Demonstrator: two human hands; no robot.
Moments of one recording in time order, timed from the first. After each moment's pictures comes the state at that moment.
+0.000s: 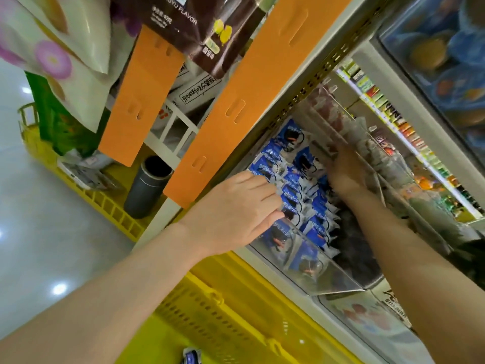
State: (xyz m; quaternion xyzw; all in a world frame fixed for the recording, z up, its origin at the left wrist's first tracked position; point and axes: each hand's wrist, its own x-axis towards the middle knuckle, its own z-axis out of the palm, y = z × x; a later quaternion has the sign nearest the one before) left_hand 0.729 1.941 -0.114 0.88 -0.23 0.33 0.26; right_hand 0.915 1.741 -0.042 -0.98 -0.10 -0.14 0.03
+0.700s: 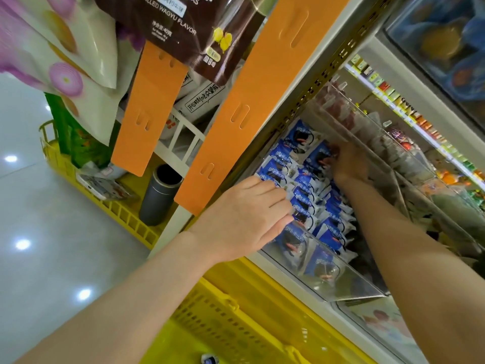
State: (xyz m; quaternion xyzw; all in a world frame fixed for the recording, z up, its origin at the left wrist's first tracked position) left_hand 0.733 1.941 -0.120 0.88 -0.25 0.34 0.23; right_hand 0.947 1.741 -0.065 -0.97 -0.09 -0.19 0.08
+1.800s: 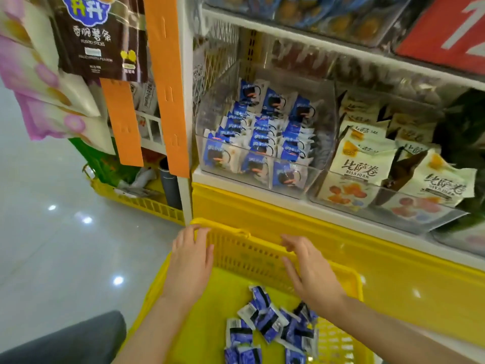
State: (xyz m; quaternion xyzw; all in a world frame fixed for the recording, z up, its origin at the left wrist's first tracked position) left_hand 0.573 1.905 -0.213 0.96 0.03 0.10 0.24; right_hand 0.584 1.665 -0.176 -0.94 -0.26 -0.06 0.21
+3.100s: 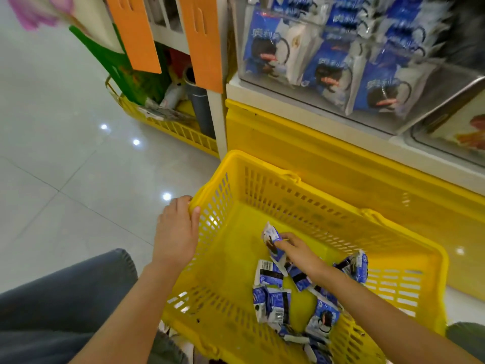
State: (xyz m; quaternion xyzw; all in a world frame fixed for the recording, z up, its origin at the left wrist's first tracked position) left_hand 0.543 1.963 -0.297 0.95 0.22 0.01 0.23; right_hand 0.594 1.719 -0.352 -0.77 0.06 0.46 0.44
